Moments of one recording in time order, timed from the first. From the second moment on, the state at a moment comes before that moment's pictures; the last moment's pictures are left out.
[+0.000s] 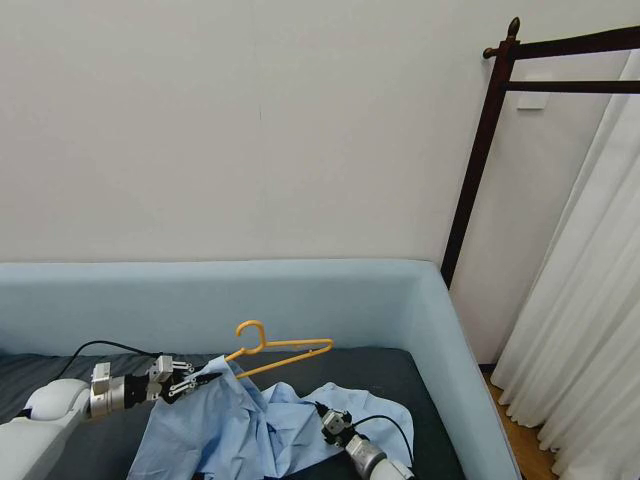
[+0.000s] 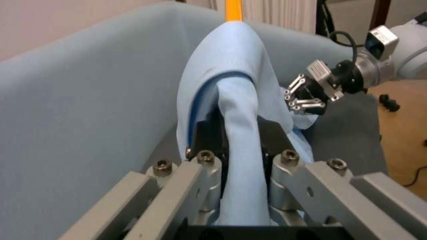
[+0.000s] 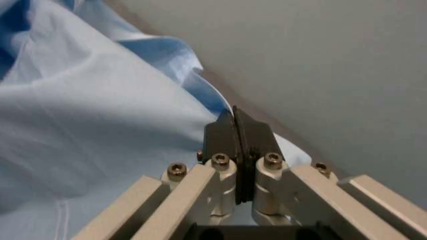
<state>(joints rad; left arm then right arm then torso) 0.62 -0.76 -0.09 -0.98 -0.66 -0.40 1.22 -0.77 1.37 -0.11 0.89 -0.12 0.34 -0.03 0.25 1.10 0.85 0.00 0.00</state>
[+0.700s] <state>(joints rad) 0.50 -0.81 -0.07 -0.83 -0.58 -0.43 1.44 -0.87 1.27 0.06 1.31 0.08 0.29 0.16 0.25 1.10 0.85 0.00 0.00</state>
